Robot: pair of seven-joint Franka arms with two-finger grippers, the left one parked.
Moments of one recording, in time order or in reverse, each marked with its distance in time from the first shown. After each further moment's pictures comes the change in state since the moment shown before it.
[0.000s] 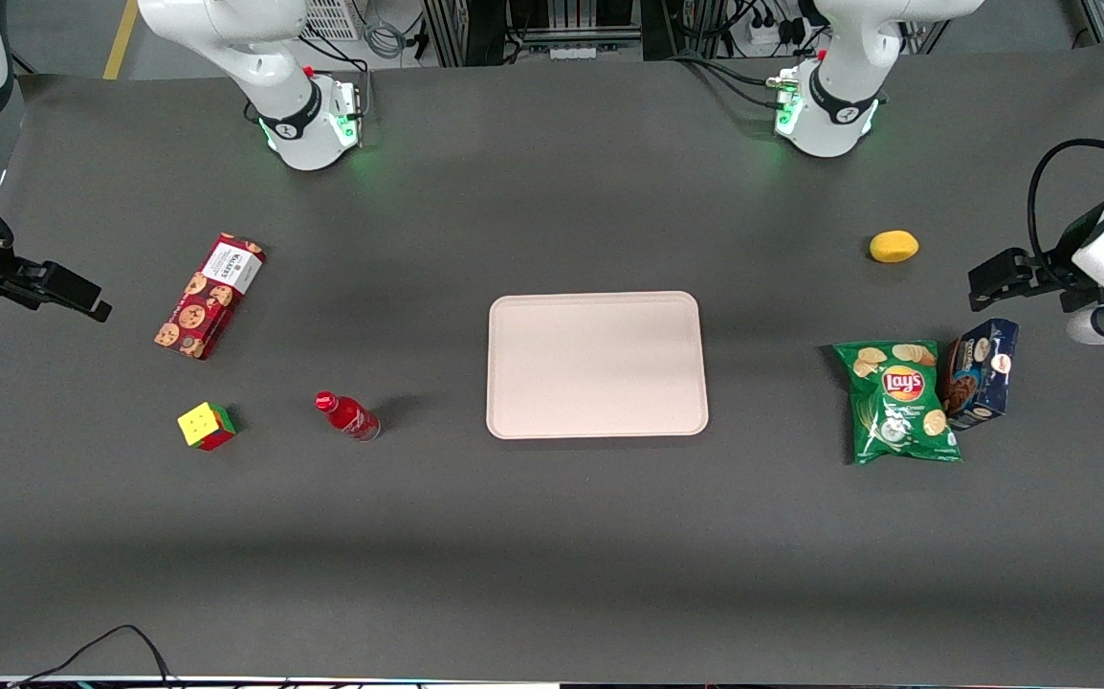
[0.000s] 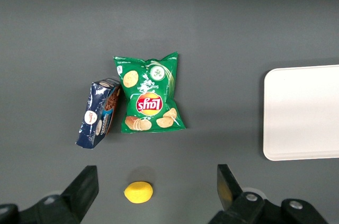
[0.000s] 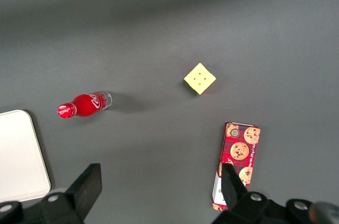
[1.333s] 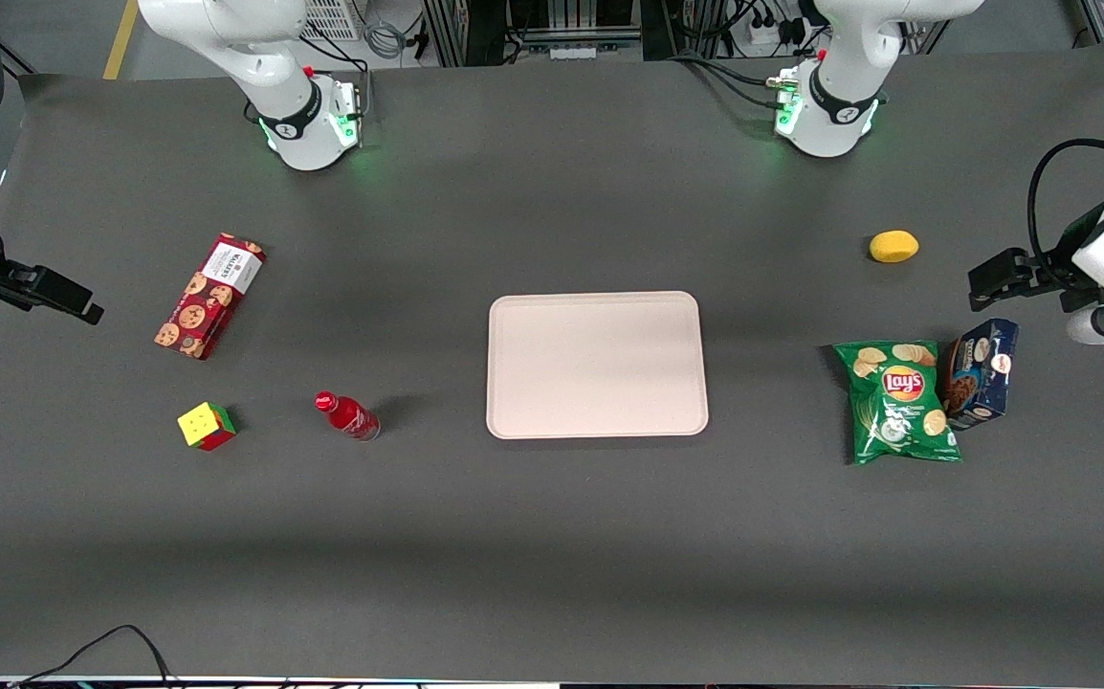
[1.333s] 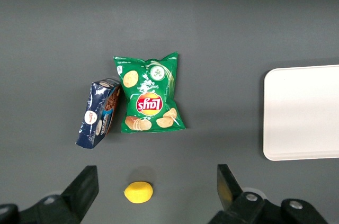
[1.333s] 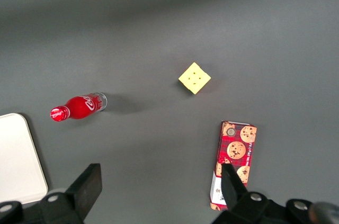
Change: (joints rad) arm -0.026 0.009 0.007 0.002 0.000 -0.001 -0.001
